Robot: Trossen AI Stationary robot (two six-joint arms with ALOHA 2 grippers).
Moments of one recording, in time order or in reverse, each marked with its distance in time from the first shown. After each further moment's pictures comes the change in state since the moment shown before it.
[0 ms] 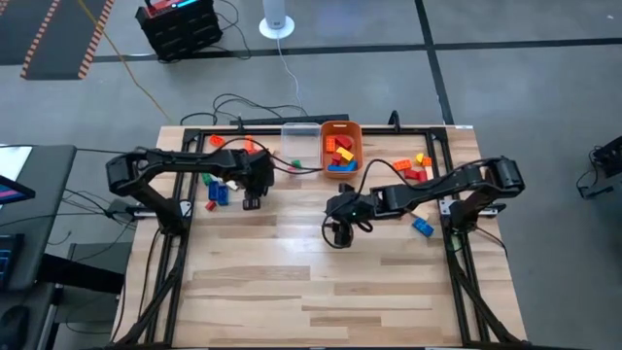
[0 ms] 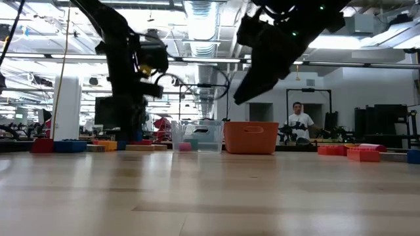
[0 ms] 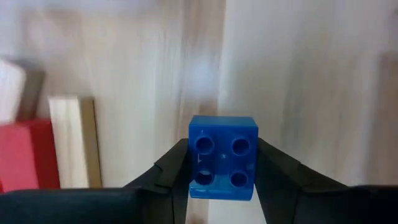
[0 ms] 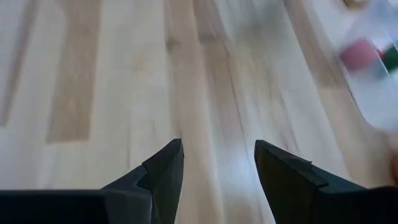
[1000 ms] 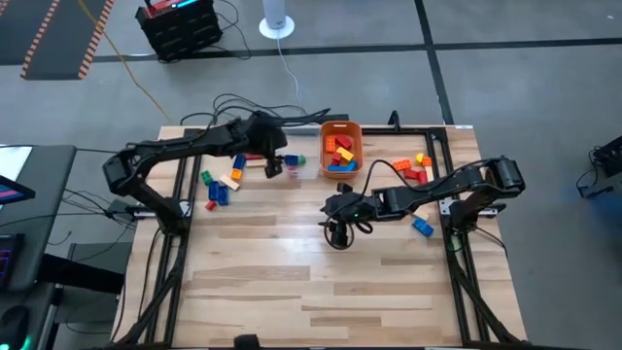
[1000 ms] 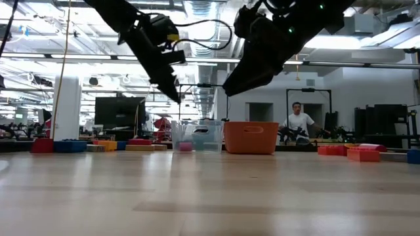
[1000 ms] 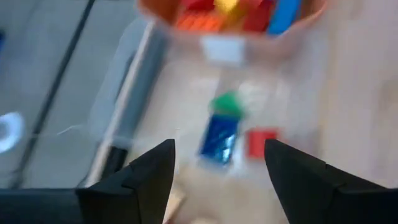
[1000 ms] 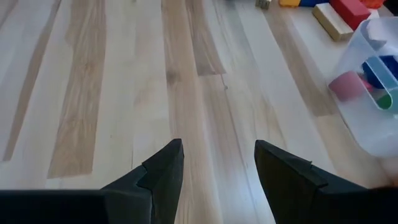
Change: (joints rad) left arm 0.155 -0.001 0.216 0.219 0.025 0.024; right arm 0.015 0.002 -0.031 0.162 0.035 0.001
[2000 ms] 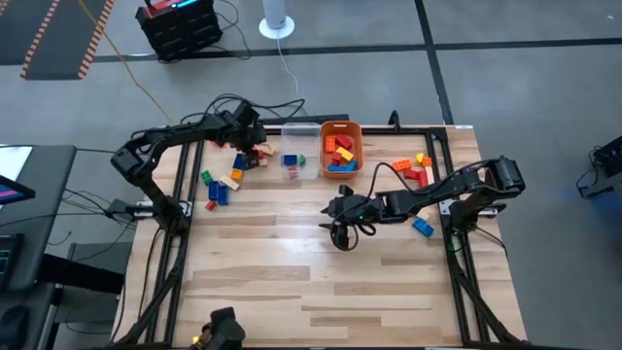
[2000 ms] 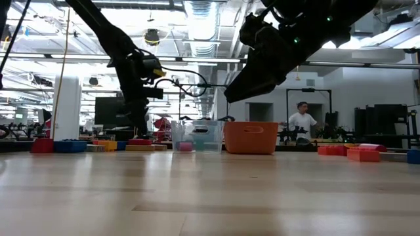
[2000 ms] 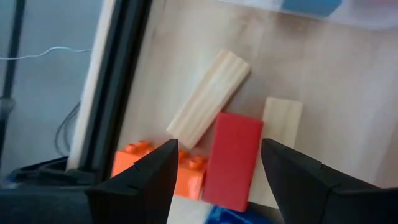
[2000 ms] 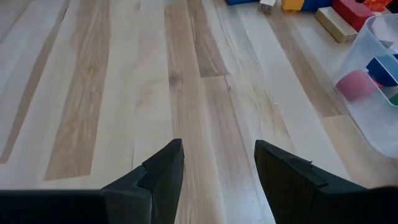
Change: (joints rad) left arm 0.277 0.117 -0.061 -0.120 0.060 0.218; right arm 0.004 0.000 -0.098 0.158 0.000 0.000
